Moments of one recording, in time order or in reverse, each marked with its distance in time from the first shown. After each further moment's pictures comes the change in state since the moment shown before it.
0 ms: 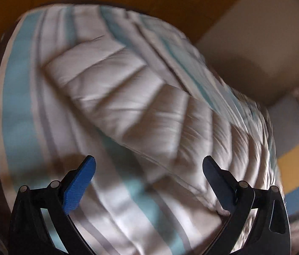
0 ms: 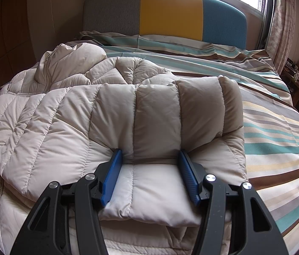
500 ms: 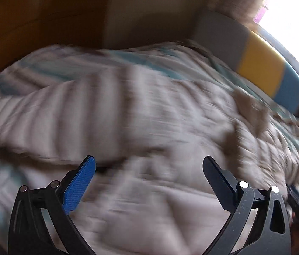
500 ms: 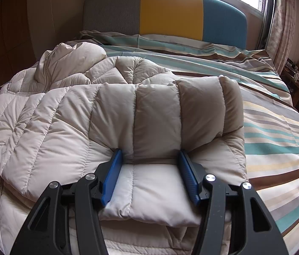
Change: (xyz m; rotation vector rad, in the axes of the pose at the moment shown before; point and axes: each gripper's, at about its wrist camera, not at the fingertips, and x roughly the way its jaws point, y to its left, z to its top) left arm -0.001 -0.176 -0.133 0.647 0.011 -0.127; right arm 0.000 0.001 0.000 -0.001 0.001 0.000
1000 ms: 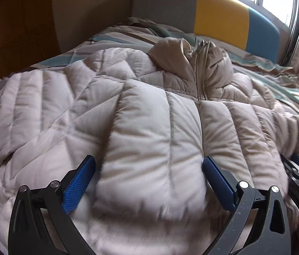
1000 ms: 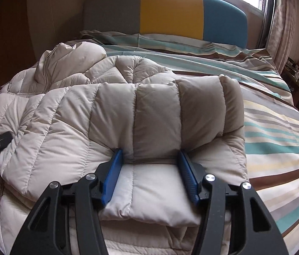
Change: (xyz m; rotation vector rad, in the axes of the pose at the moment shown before) left arm 0.055 -0.178 -0.050 0.349 0.076 -0.099; right arm 0.002 -0.004 0.002 0.003 0.001 0.005
